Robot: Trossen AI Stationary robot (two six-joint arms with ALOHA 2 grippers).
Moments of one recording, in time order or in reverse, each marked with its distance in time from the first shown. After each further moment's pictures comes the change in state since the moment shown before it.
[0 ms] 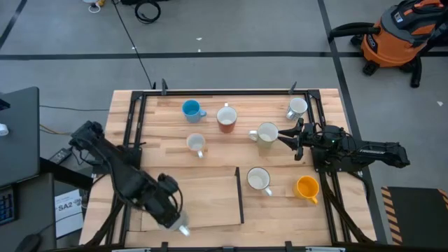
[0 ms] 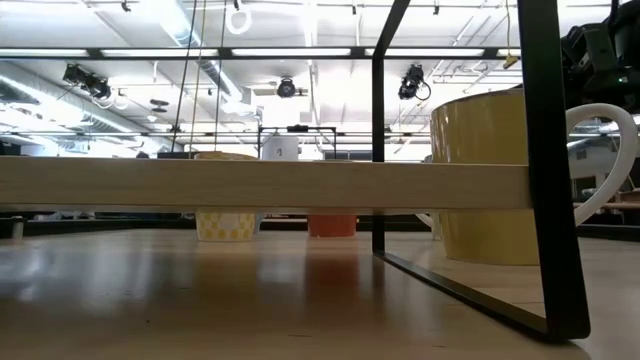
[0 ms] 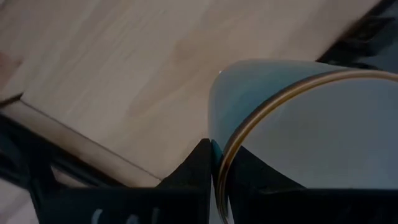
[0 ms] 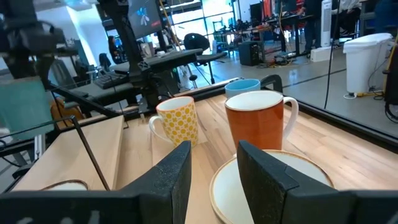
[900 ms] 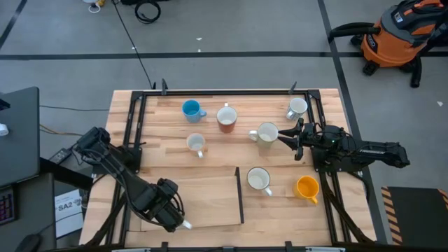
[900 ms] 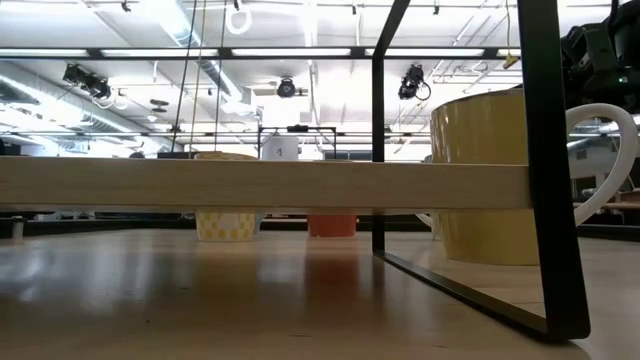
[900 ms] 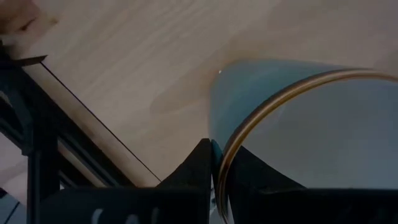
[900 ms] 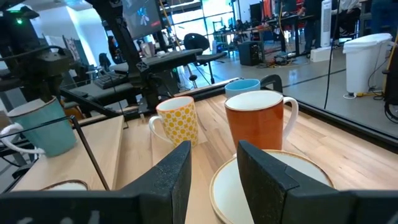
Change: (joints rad) left arm -0.014 0.086 -0.072 -0.014 0.010 -0.202; right arm 0.000 0.000 0.000 0.000 0.000 0.000
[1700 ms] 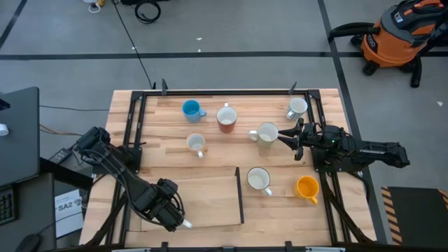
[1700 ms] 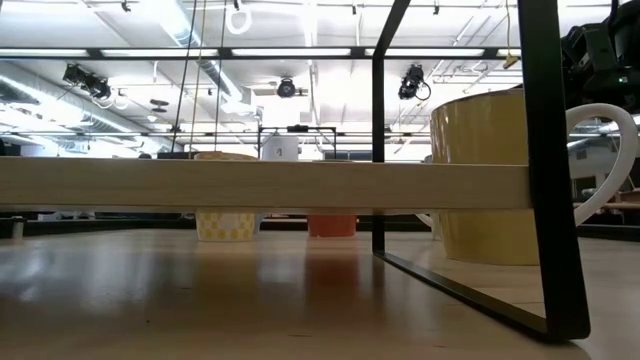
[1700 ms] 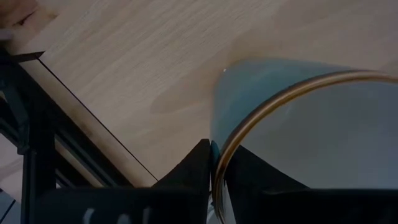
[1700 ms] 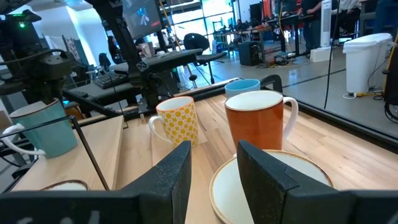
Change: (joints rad) left arm 0.002 -0.001 -0.024 0.014 0.008 -0.015; right arm 0.000 0.000 0.000 0.000 0.000 0.000
